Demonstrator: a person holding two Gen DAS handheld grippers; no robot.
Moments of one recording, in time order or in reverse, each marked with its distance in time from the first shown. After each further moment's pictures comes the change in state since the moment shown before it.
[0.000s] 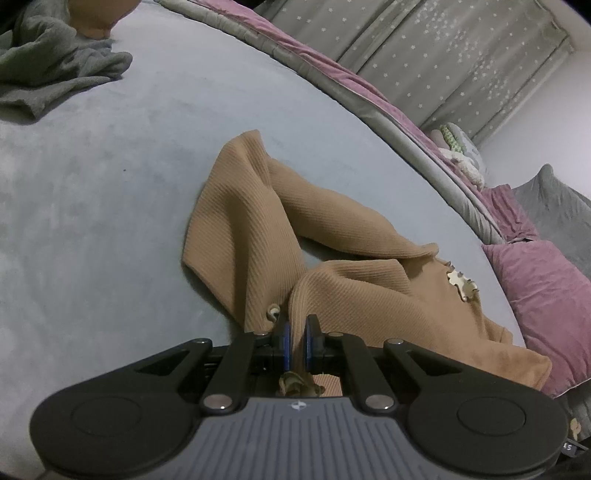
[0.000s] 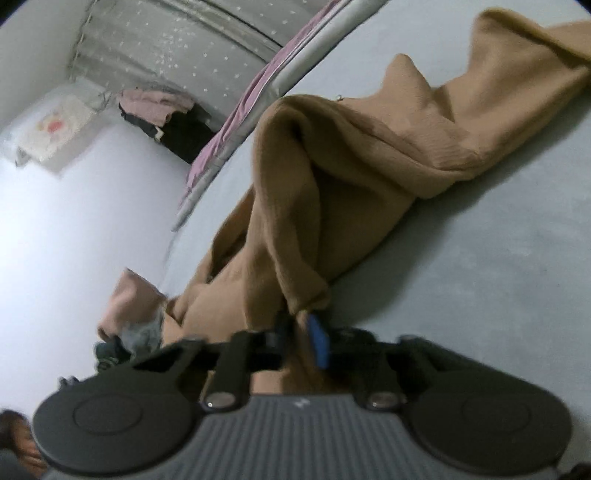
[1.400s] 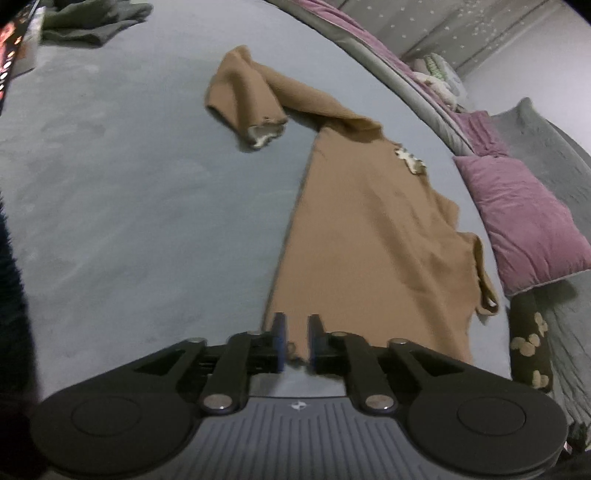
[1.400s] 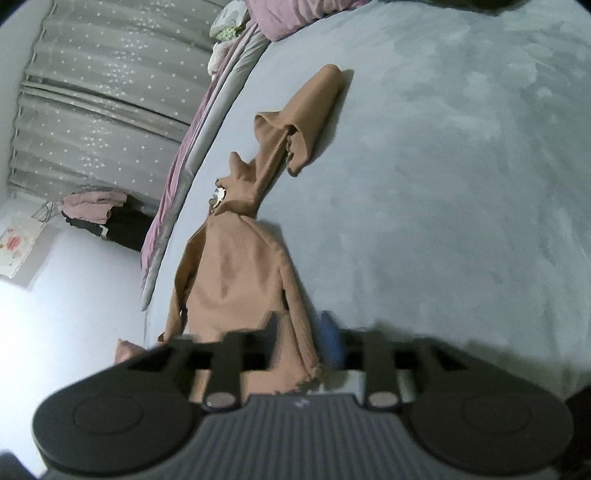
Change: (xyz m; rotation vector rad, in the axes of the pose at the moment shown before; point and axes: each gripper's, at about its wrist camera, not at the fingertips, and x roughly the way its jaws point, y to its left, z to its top) left arm -0.149 -0.014 -0.097 0.010 0.255 -0.016; right arm -0.245 -0.072 -0.106 0.363 -0.154 -0.121
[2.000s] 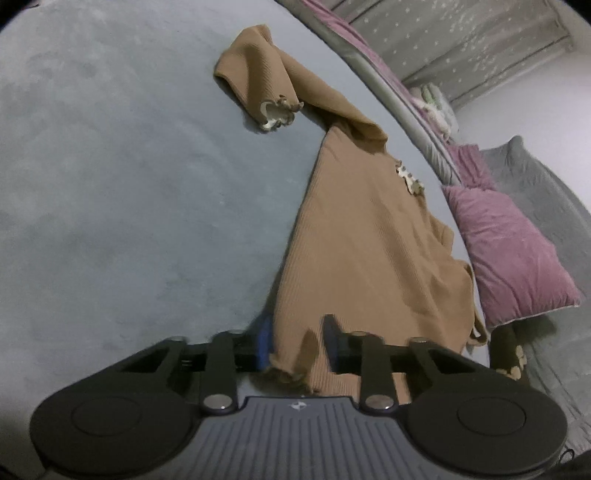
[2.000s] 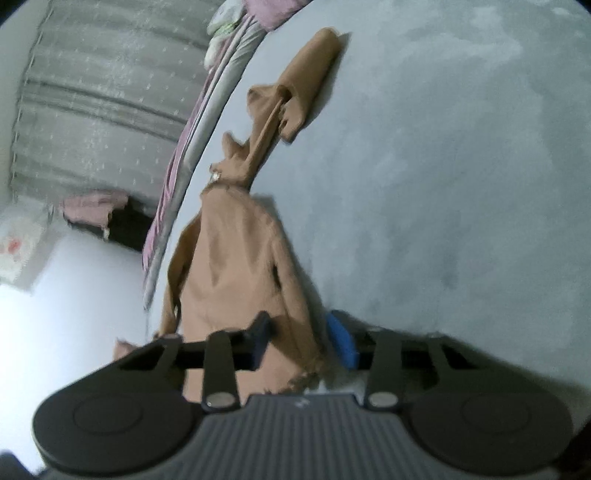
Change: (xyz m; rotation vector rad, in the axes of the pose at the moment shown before) left arm 0.048 0.024 -0.013 -0.094 -0.057 -0.124; right arm 0.055 -0.004 -0.023 -0.001 0.025 0.025
